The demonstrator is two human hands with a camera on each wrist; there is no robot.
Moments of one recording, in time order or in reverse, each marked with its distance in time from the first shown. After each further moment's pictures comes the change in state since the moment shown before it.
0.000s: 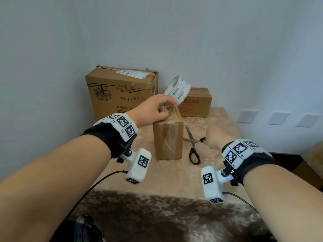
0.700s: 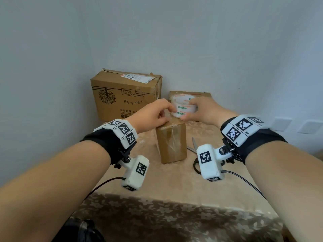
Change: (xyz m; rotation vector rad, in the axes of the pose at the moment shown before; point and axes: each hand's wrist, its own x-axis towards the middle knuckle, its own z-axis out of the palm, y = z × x) left_hand -0.006 -0.016 -0.007 0.137 0.030 0.123; right_hand -0.007 -0.051 -0.069 0.174 0.258 -0.386
